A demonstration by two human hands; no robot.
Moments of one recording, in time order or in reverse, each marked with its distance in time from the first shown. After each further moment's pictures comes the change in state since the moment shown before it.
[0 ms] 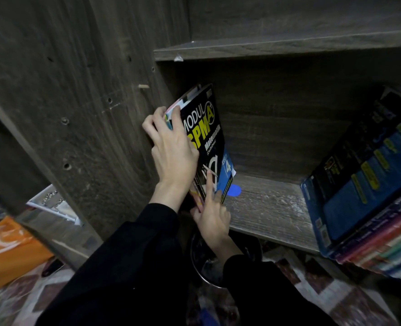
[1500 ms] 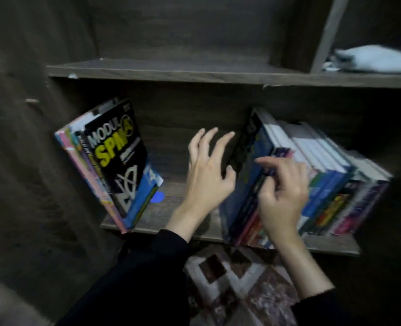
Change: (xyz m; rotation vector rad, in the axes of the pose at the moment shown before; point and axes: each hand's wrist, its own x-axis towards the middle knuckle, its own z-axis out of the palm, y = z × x) left_hand -0.084 0.184 0.006 -0.689 -0.216 0.359; right_hand -0.083 0.142 -0.253 0.205 1.009 -0.249
